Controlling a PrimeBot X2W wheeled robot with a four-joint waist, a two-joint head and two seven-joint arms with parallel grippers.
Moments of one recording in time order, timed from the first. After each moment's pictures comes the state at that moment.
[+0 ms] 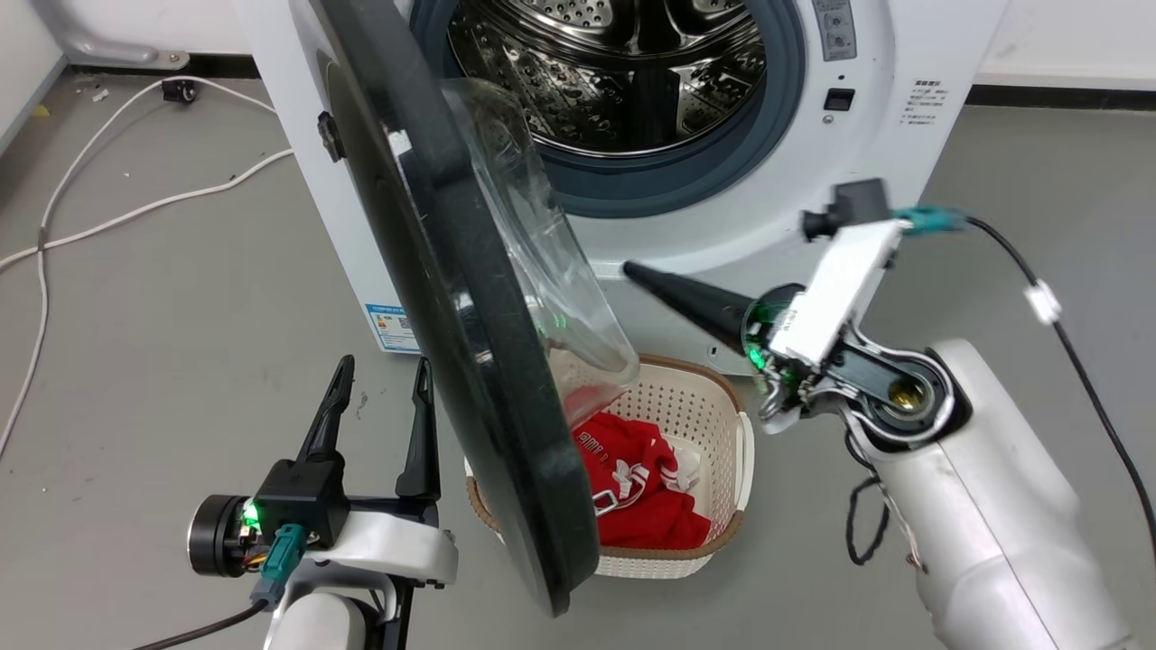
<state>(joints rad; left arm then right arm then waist) -0.13 0.05 -0.10 0.12 -0.09 0.01 -0.26 -0.68 -0.06 0.33 0.49 1.49 0.13 0.63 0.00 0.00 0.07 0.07</state>
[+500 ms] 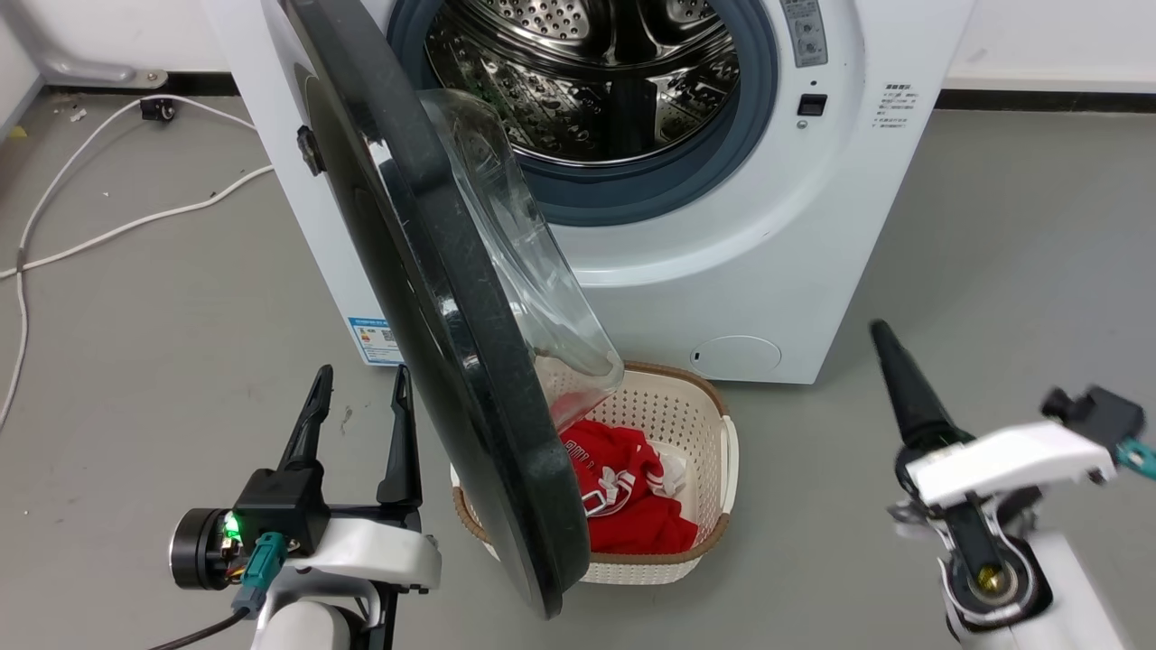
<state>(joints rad) -0.11 0.05 -0.07 0.11 -0.10 0.01 -0.26 -0.29 -0.12 0.13 0.35 1.15 0.13 -0.03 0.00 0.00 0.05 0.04</state>
